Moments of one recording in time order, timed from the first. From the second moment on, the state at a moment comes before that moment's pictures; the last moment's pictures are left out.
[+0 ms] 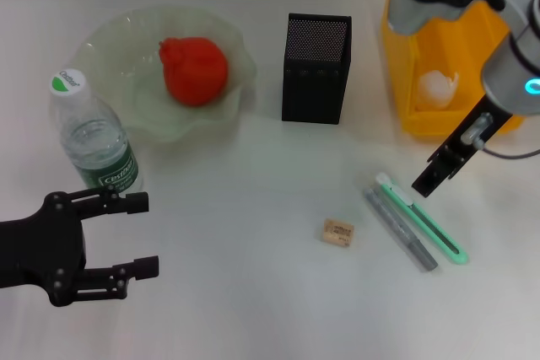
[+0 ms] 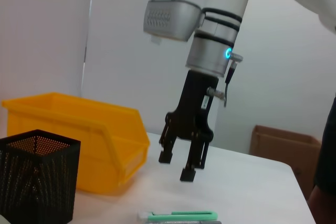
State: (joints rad) left arm -0.32 -1.95 0.76 0.55 1.90 1.89 -1.05; right arm 0.75 2.09 -1.50 -1.39 -2.76 -1.78 2.80
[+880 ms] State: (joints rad) left arm -0.31 -1.96 0.76 0.56 1.90 1.84 -1.05; right arm 0.76 2.09 -1.57 -1.16 -2.73 -1.54 2.81
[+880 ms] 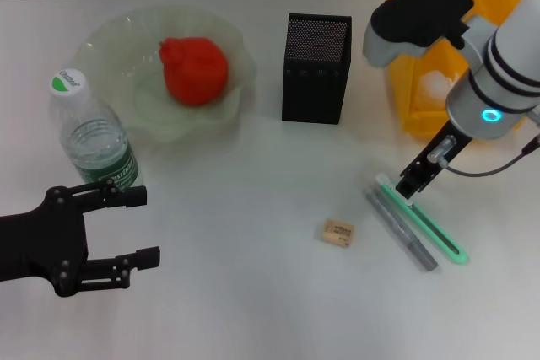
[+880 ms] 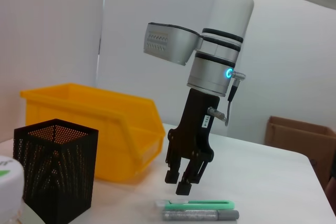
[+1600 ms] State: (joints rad) left arm -0.31 -1.96 0.76 0.56 1.90 1.83 -1.05; right arm 0.76 2.09 -1.62 -1.12 -2.68 -1.51 2.80
